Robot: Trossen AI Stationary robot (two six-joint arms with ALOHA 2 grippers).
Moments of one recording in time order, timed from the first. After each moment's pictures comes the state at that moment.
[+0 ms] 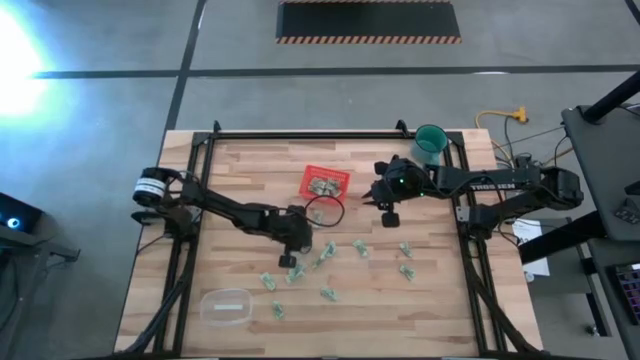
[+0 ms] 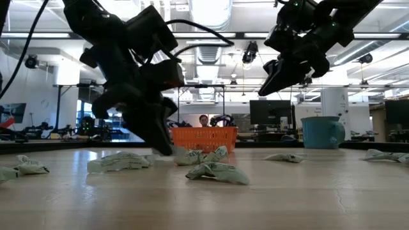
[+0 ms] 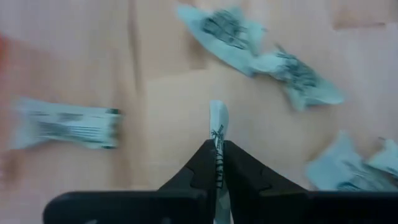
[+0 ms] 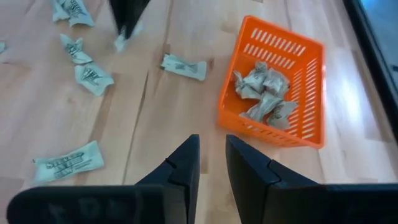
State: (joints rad) left arm -0.09 1.69 0.82 -0.04 -0.01 0.07; right arm -0.23 1.26 0.70 -0.17 -0.14 -0.31
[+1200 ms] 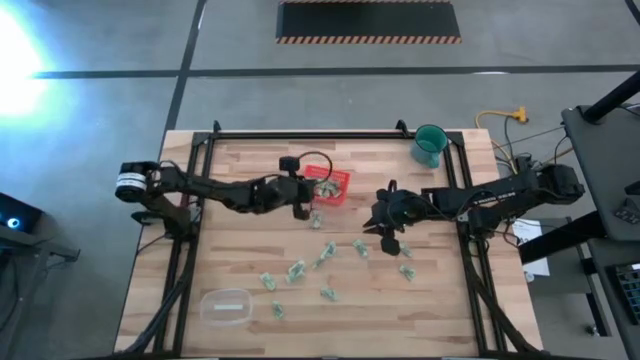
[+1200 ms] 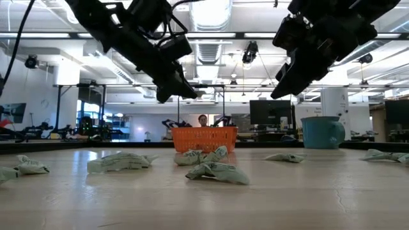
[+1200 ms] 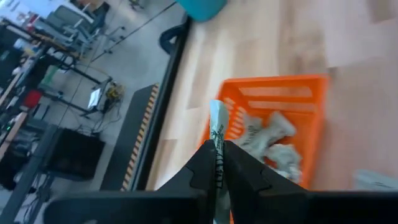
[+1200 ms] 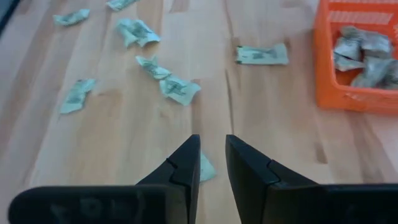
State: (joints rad) left arm 0.10 1.53 0.81 0.24 -0.51 0.48; right arm 0.03 1.26 0.61 -0.07 -0.06 0.16
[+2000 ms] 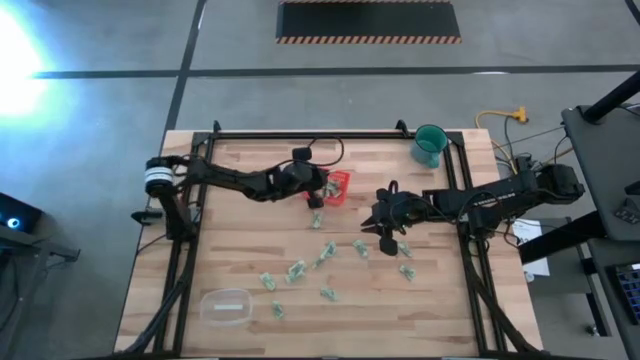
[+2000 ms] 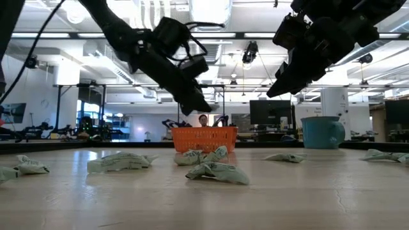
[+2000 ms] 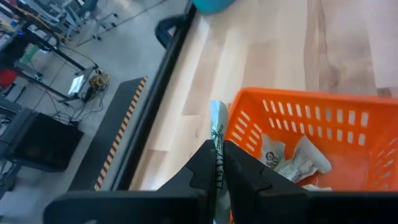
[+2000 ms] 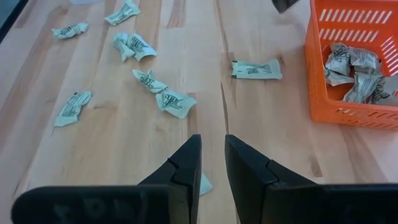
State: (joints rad) left arm 0.22 1.75 0.94 0.34 -0.37 0.43; right arm 0.04 1.26 0.59 0.01 -0.02 0.15
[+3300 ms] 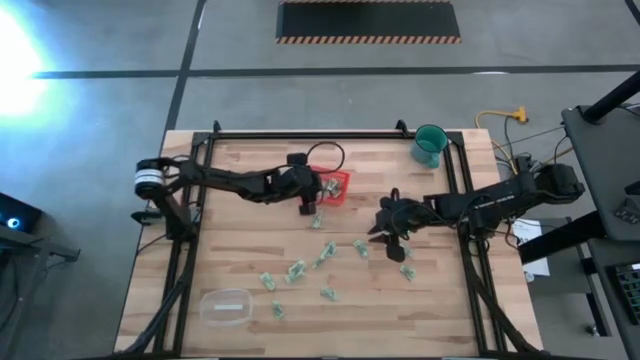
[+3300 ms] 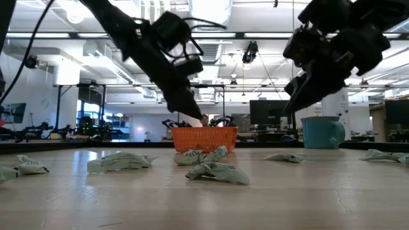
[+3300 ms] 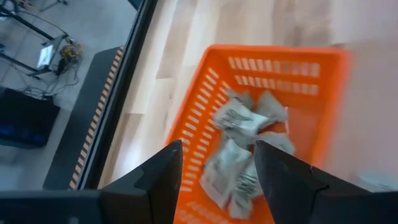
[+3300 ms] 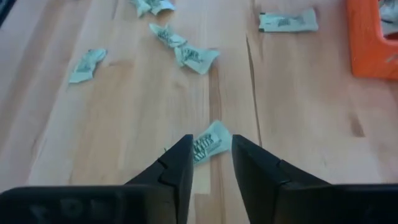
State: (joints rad) left arm 0.18 1.66 0.96 0.04 -0.37 0.33; right arm 0.07 1.26 0.50 0.02 -0.08 0.18
